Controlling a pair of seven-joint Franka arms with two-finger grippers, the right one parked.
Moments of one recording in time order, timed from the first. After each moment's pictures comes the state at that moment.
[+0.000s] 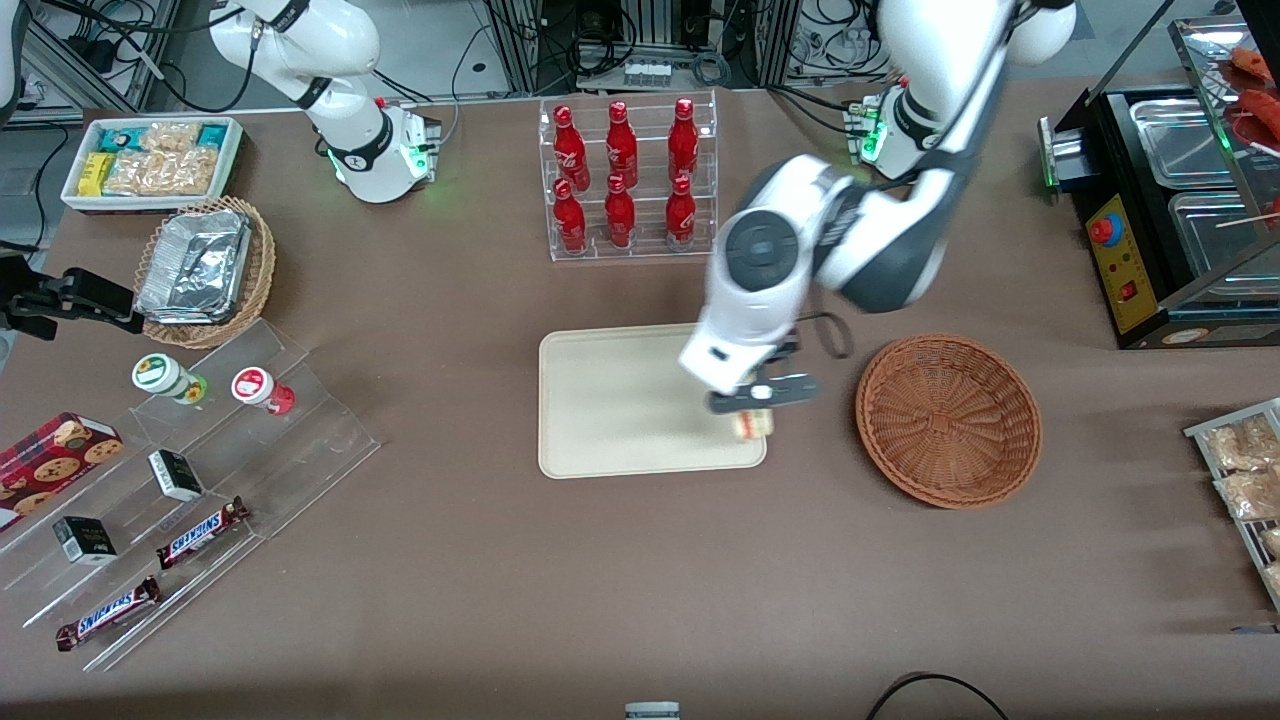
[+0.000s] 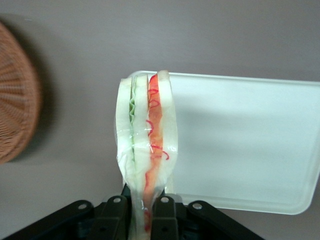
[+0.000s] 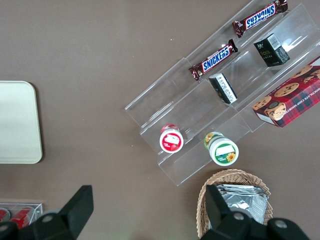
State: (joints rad) arm -0.62 0.52 -0.07 -1.42 0.02 1.83 -0.78
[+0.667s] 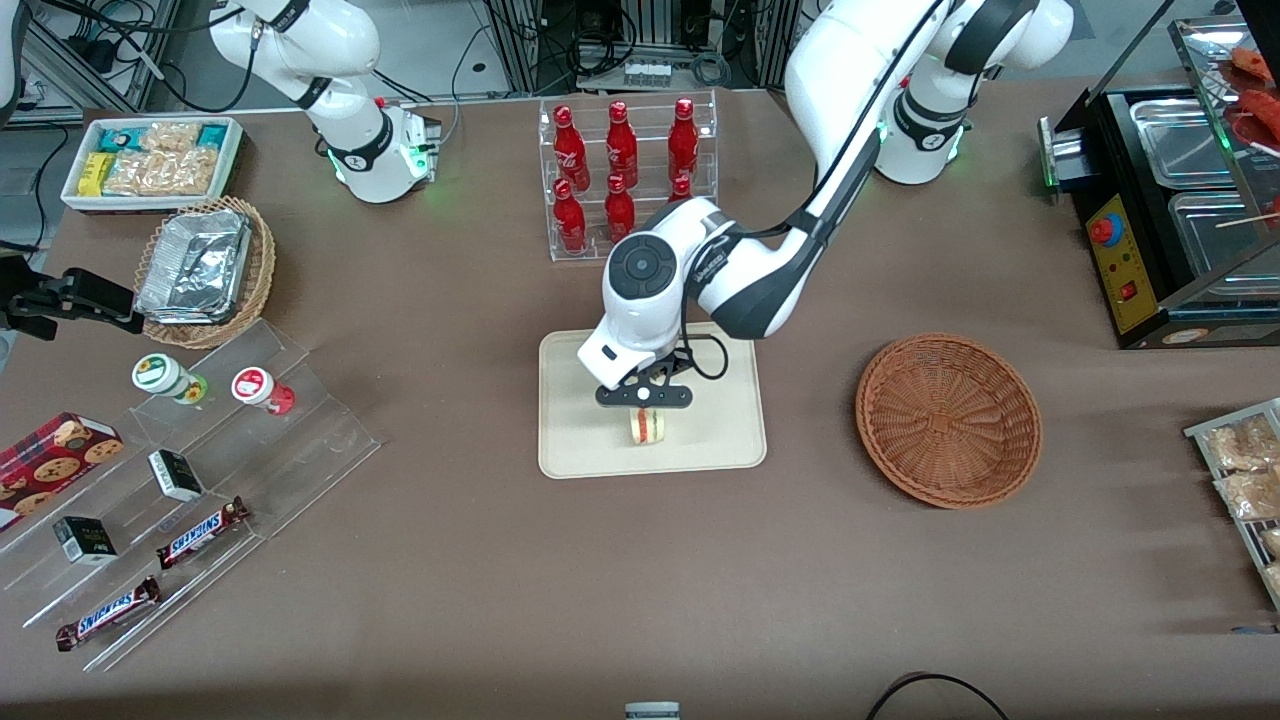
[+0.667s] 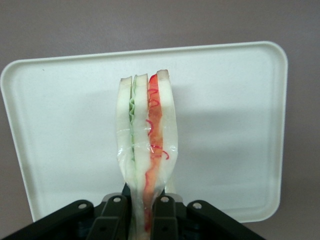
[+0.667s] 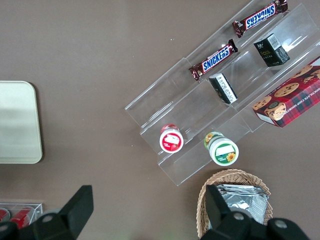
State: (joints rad) arm -0.71 0.71 -0.10 -1.37 0.02 2.06 -0.77
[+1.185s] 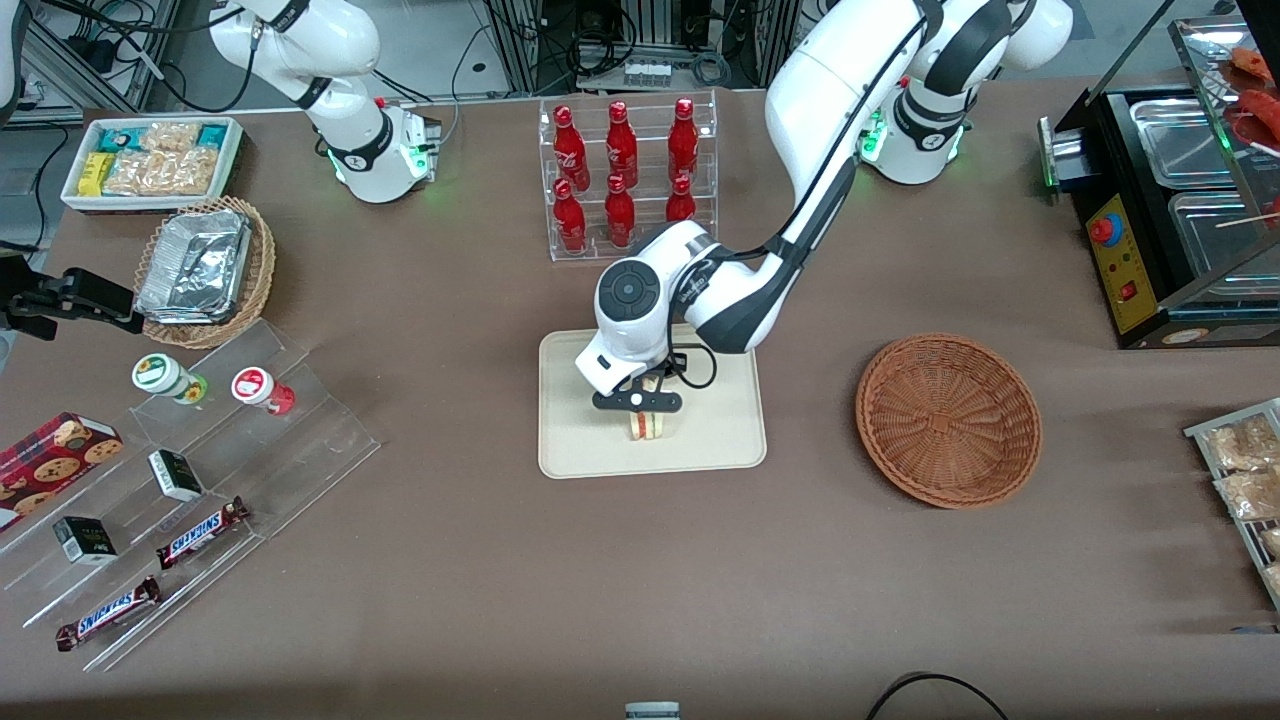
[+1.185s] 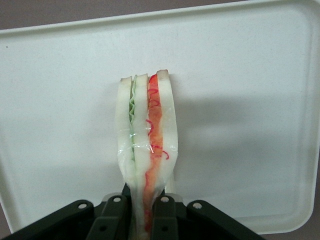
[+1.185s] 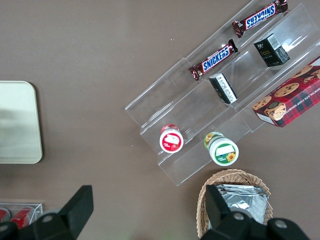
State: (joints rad) arm -0.73 0.78 -0.10 -1.37 0.02 2.08 -0.77
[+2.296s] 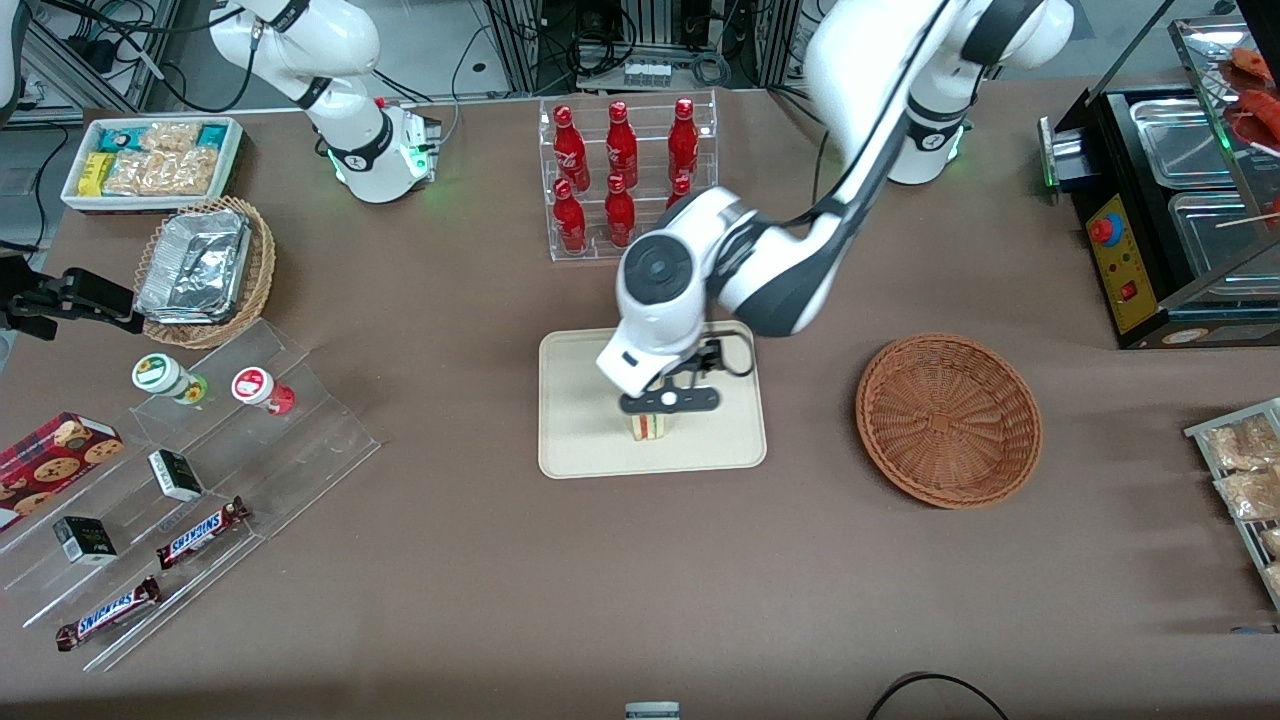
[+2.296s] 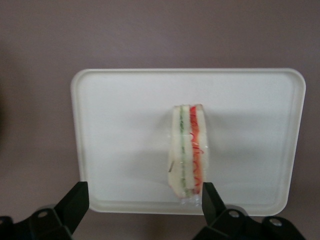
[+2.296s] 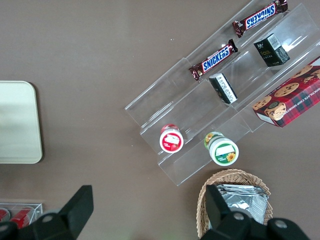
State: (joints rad) arm -0.67 0.59 -0.05 -1.31 0.02 1.83 -0.80
